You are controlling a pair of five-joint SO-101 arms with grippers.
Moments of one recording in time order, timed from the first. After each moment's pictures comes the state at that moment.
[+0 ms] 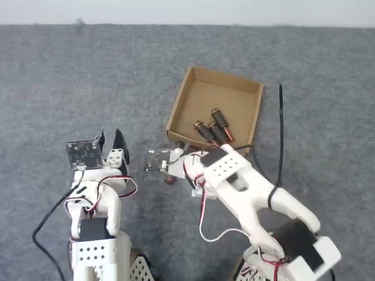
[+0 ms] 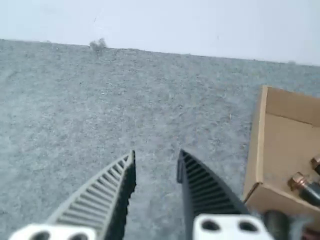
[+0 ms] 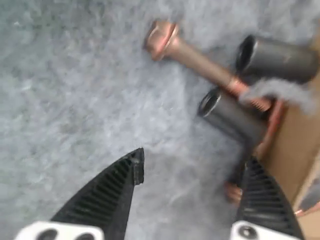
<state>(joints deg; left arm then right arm) -12.0 -92.0 97.5 29.8 8.4 -40.1 -7.6 41.6 53.5 49.2</state>
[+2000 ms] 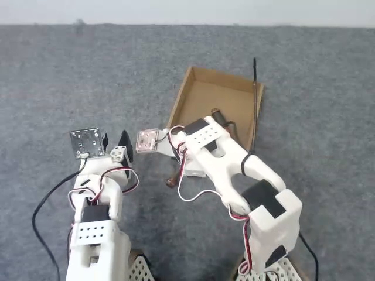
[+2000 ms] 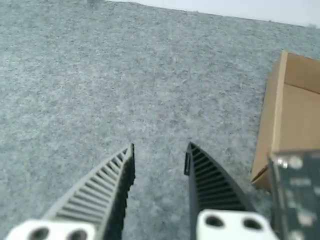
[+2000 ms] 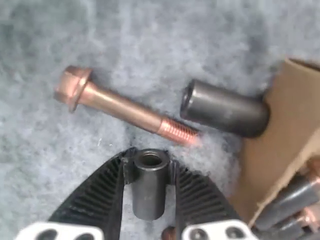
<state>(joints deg) -12.1 -64.9 96.0 10.4 8.4 -37.6 17.9 15.4 61.1 51.3</state>
